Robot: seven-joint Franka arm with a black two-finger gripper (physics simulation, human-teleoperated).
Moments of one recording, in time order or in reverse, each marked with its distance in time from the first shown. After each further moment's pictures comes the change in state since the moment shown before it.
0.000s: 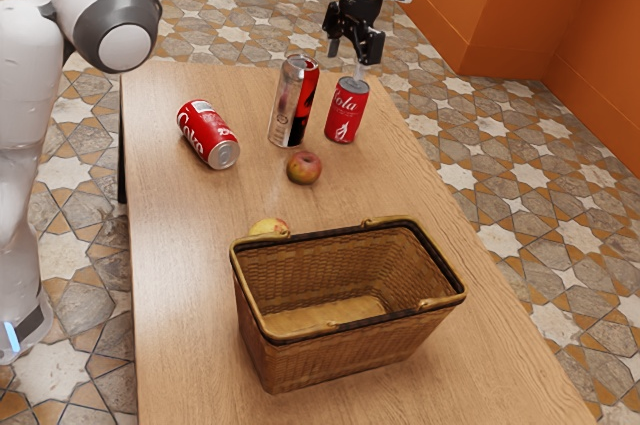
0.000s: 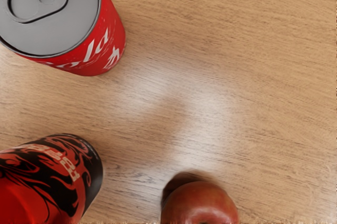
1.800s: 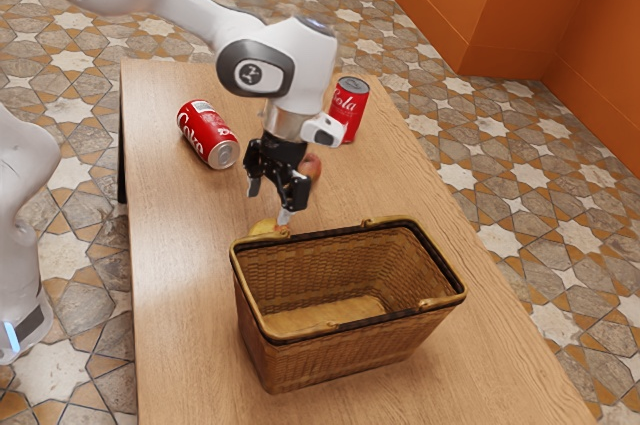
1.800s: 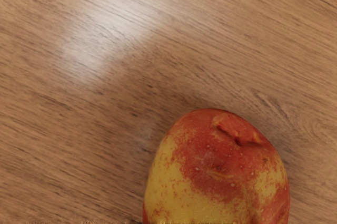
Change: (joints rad) arm -0.421 -0.600 -0.014 -1.062 0.137 0.446 -0.538
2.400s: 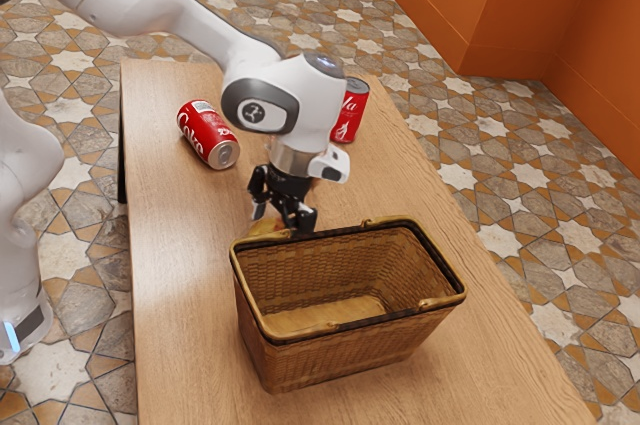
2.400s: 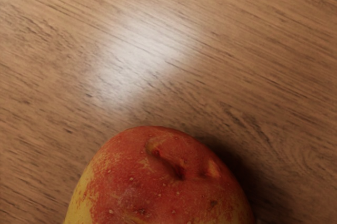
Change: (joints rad) arm -0.087 0.074 -0.002 -0.023 0.080 0.100 -0.142
